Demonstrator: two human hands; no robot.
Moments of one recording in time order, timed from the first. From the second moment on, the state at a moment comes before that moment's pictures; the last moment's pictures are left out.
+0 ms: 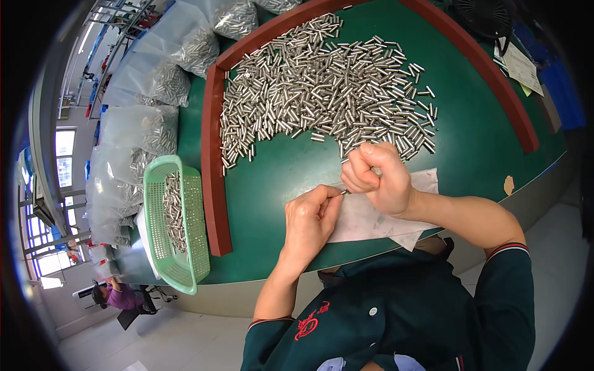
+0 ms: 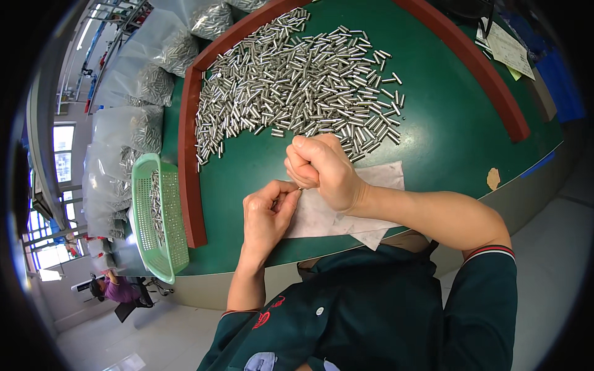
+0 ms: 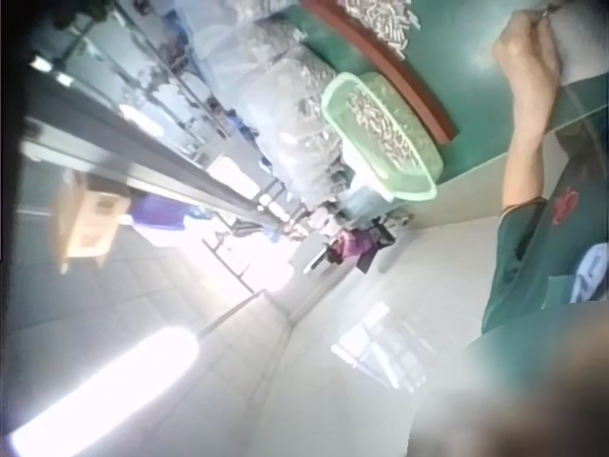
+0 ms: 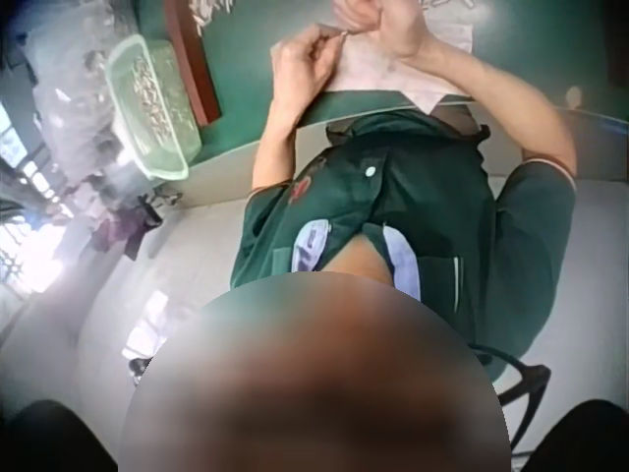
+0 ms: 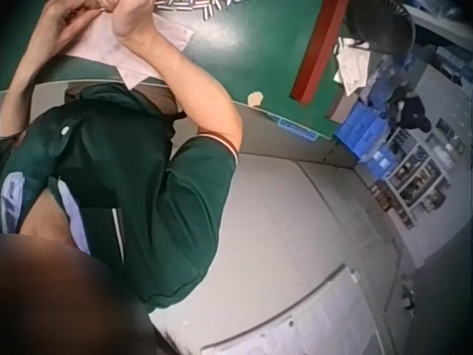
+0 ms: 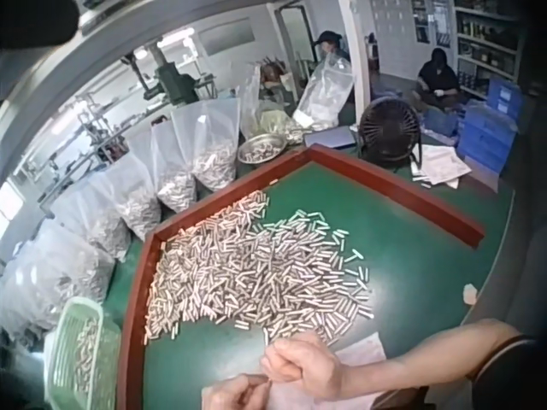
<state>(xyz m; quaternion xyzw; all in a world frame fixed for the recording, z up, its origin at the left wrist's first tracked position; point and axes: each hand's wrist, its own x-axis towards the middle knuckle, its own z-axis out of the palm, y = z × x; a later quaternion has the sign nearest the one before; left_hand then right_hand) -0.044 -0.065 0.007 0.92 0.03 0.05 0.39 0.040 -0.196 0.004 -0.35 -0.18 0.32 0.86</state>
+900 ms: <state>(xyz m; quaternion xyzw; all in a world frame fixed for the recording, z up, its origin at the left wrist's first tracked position) -0.044 -0.066 0.004 0.92 0.03 0.05 0.39 0.039 -0.195 0.005 -0.35 -0.15 0.30 0.88</state>
